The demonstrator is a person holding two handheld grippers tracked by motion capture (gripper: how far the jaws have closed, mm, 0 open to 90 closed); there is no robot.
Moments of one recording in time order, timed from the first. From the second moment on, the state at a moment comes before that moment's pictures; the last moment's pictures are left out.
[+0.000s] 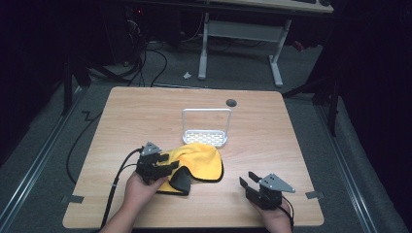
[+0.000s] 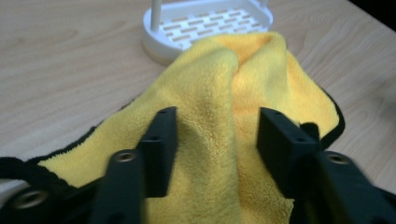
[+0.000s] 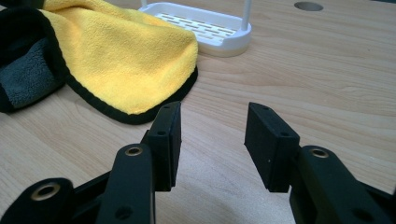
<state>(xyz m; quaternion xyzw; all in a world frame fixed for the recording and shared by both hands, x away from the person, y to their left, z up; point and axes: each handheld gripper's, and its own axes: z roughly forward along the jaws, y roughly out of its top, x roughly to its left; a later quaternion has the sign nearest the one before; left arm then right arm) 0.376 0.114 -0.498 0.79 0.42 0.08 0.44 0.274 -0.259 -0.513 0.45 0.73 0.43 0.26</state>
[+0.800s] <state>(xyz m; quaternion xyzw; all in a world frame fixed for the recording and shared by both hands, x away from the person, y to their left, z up) 0.295 0.112 -0.513 0.79 0.36 0.04 0.49 0.249 -0.178 -0.501 0.36 0.78 0.46 0.23</state>
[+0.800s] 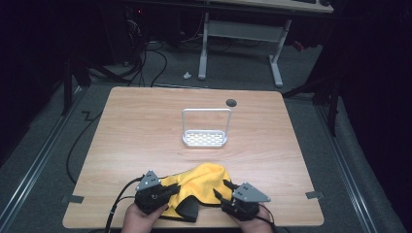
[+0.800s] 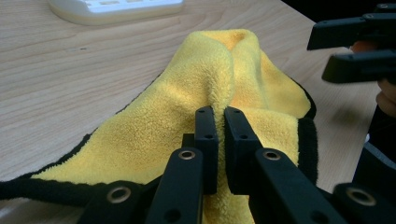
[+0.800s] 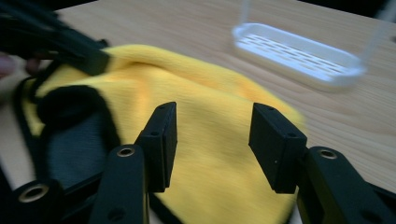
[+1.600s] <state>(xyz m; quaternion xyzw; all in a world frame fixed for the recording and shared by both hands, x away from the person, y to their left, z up) 0.300 0.129 -0.506 0.76 0.38 0.06 0.52 0.247 -0.143 -0.502 0.31 0.81 0.44 0.24</state>
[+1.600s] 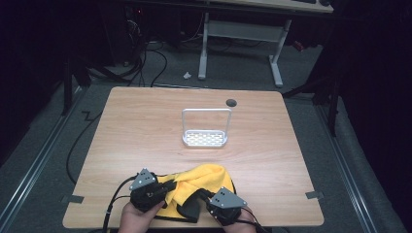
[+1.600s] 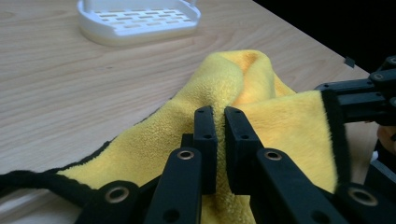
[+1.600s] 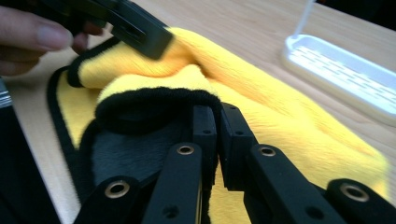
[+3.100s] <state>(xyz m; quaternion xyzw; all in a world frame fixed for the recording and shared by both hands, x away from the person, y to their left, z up) 0.292 0.184 -0.485 0.72 0.43 0.11 0.54 0.252 -0.274 -0.481 0.46 0.71 0.42 0.32</state>
